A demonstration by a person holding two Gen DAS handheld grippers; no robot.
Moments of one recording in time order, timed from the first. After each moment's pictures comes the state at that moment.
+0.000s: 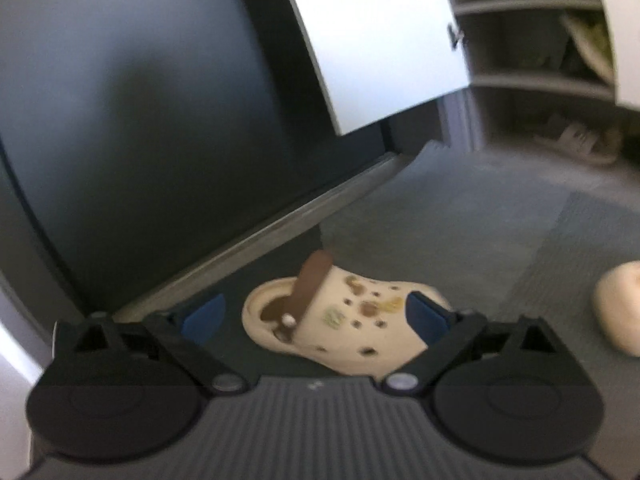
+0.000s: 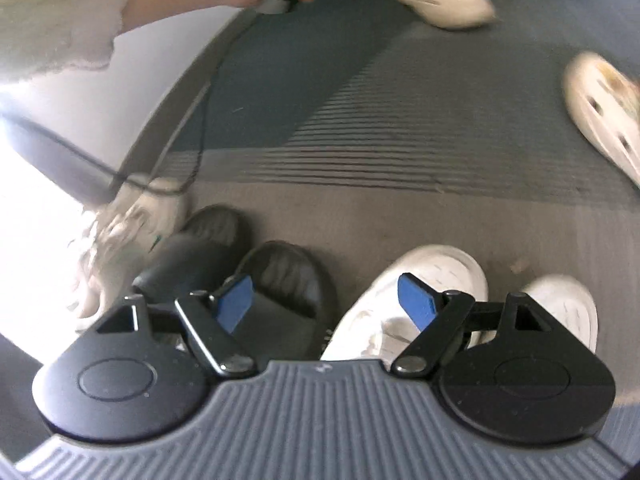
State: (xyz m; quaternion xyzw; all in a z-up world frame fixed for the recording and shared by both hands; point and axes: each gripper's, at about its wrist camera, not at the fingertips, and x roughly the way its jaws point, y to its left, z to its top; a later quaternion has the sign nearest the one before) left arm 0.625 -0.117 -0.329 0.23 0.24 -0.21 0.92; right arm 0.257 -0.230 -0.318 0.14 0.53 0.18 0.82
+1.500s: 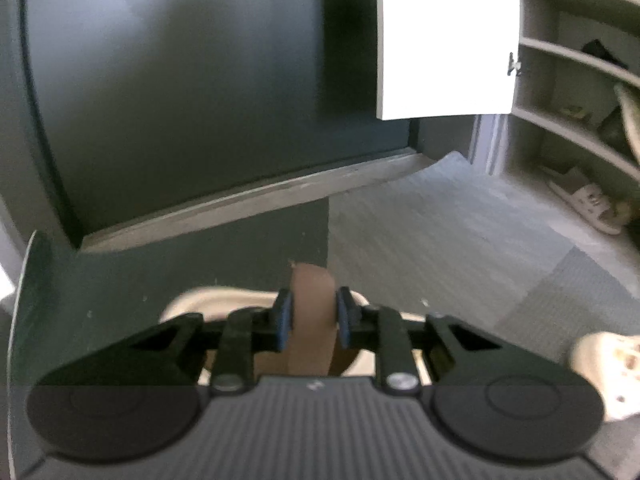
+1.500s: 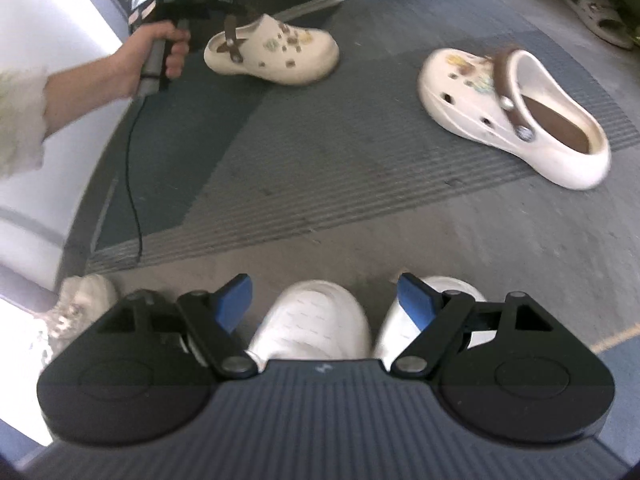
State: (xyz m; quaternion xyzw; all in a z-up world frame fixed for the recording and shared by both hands) left arm 0.606 -0.056 -0.293 0.10 0.33 -0.21 0.92; right arm 0.236 -0.282 -0.320 0.19 0.47 0.07 0.86
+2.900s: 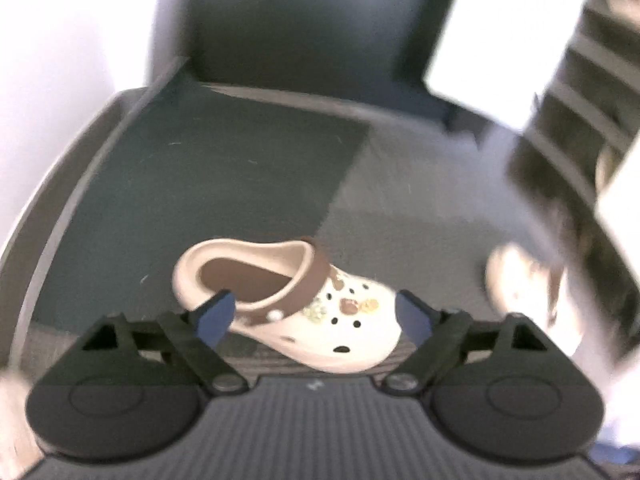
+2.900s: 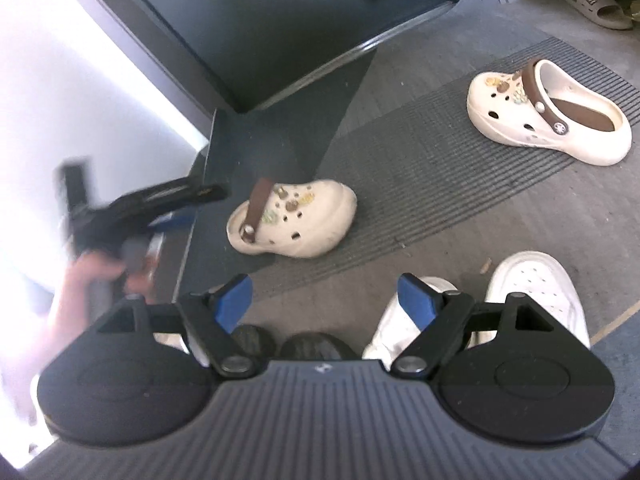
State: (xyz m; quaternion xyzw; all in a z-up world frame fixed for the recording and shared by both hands) left arm 0.328 0.072 -0.266 -0.10 0.39 -0.07 0.91; right arm 0.192 -0.244 -0.285 0.28 0.38 0.07 0.88
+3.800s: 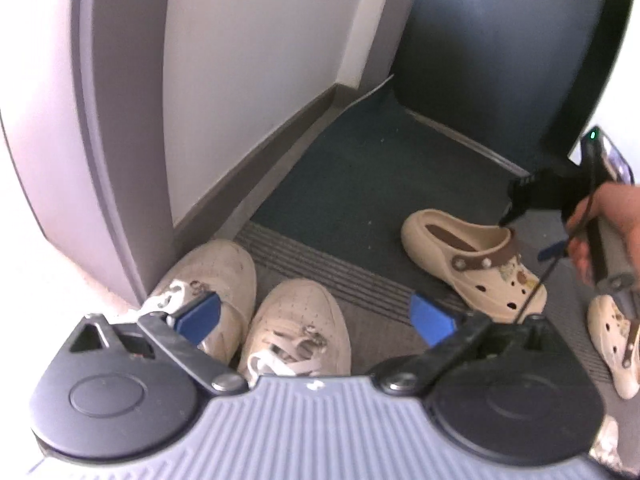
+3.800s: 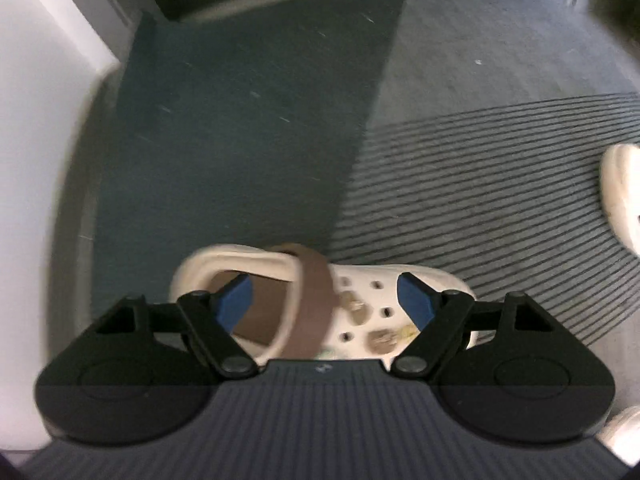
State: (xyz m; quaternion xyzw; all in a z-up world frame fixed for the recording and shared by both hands) left arm 0.216 0.209 -0.296 -0.15 0.39 0.11 0.90; right arm 0.508 -0.052 -0.333 0.12 0.56 -0.05 0.82
